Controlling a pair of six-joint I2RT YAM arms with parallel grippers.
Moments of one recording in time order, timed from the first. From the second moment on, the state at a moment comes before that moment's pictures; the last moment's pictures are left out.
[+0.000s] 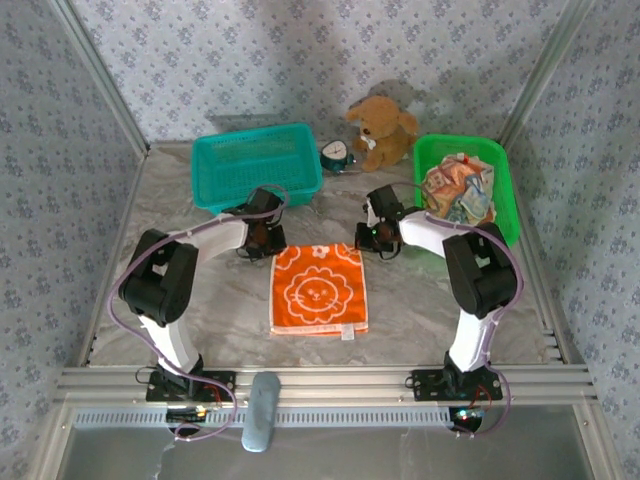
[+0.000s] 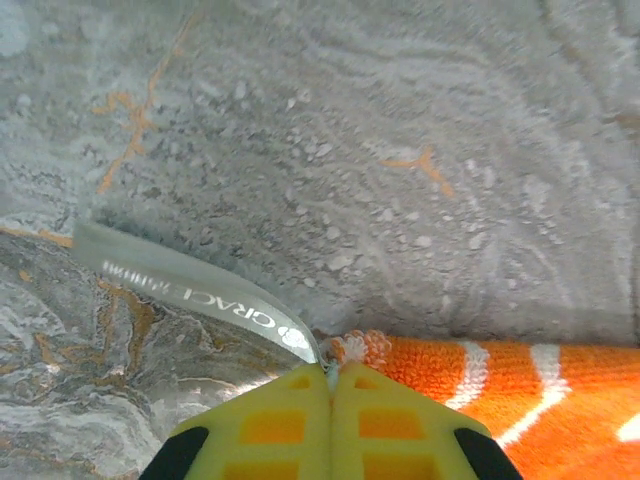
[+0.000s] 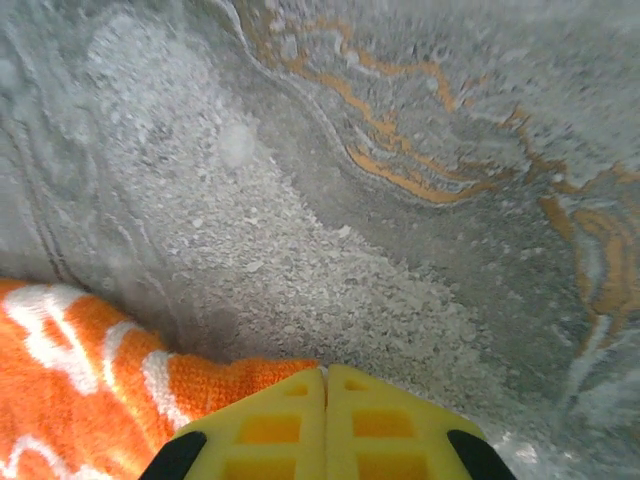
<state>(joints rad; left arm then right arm) -0.48 1.78 1.13 -0.53 0.04 -0.72 0.41 1.83 1.12 -0.38 -0.25 0.44</state>
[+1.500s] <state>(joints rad) -0.70 1.26 0.74 -0.47 -0.16 -0.92 0.57 1.21 0.64 -0.29 -0.14 0.54</state>
